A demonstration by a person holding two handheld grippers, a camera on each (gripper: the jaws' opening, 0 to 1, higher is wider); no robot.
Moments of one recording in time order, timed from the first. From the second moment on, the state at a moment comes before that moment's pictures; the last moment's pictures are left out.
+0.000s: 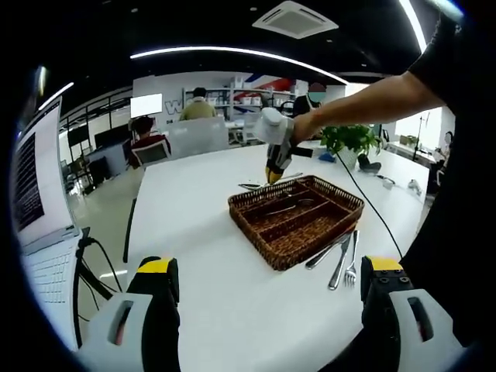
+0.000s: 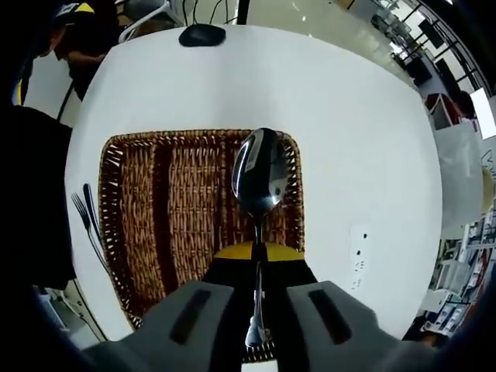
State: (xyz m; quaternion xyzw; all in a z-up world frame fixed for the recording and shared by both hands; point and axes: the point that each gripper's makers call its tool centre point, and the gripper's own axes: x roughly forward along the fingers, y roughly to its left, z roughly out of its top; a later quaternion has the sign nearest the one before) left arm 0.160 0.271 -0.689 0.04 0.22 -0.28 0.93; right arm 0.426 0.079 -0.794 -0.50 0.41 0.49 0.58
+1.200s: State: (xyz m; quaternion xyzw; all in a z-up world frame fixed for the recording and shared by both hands) left arm 0.147 0.284 -0.698 0.04 0.25 -0.25 0.93; right arm 0.428 0.082 -0.861 -0.48 0.43 0.50 0.58
